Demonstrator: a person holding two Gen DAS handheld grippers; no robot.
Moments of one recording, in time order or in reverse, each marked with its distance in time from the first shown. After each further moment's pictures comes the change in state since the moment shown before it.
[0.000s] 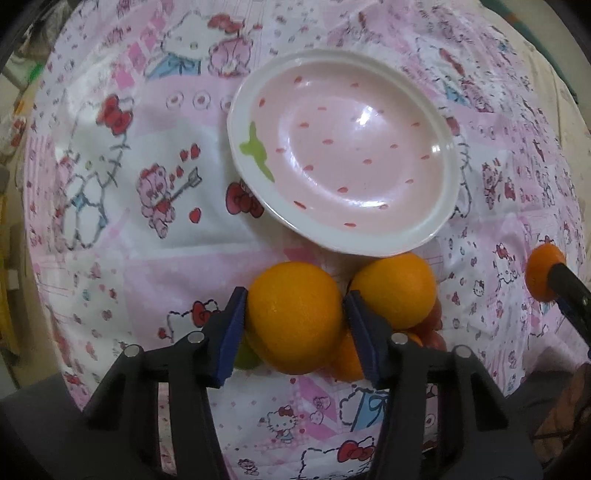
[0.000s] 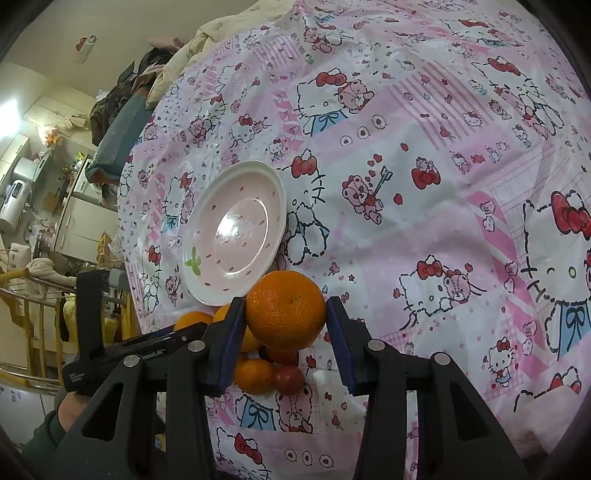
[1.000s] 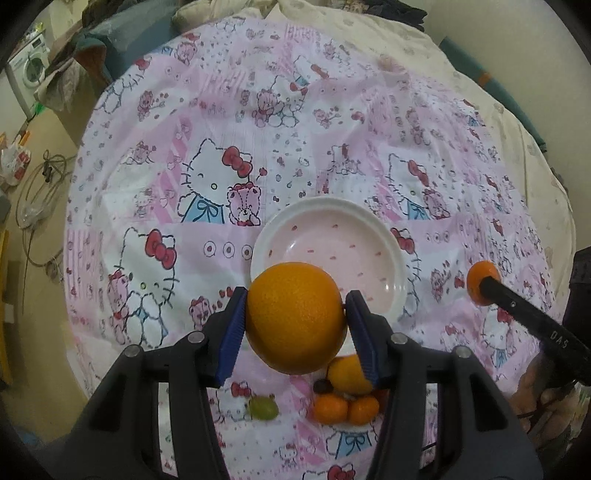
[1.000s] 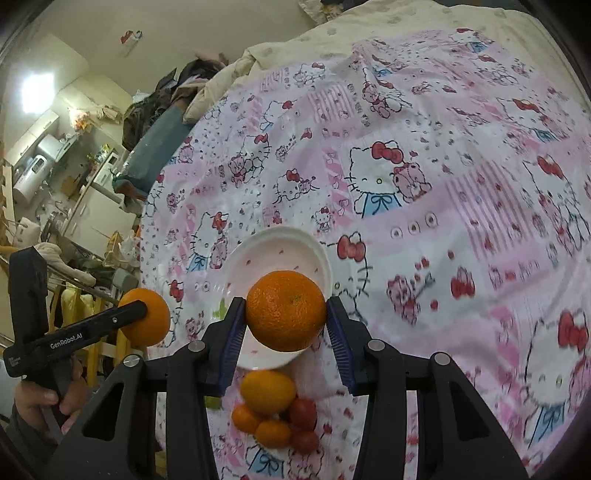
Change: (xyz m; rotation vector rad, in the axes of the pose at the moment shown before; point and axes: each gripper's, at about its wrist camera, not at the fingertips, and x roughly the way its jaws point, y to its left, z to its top) left arm -0.095 0.029 0.060 -0.005 -0.253 -0.070; right arm -0.004 0.045 0.061 -0.169 -0.112 0.026
